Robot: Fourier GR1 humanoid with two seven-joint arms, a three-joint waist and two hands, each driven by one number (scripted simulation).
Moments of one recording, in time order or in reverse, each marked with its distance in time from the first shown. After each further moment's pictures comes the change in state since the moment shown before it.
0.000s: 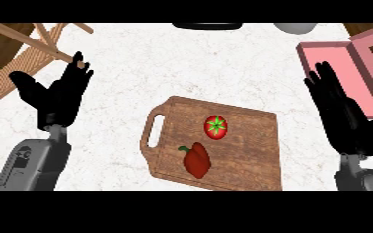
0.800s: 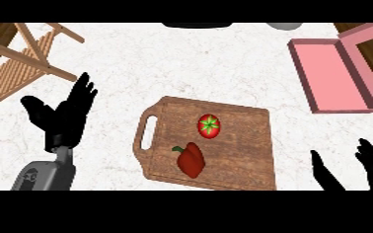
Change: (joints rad) left arm 0.140 -0.047 -0.037 -0.055 -0.019 0.026 -0.025; right arm 0.478 0.147 0.016 -0.134 0.574 -0.694 -0.101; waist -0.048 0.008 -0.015
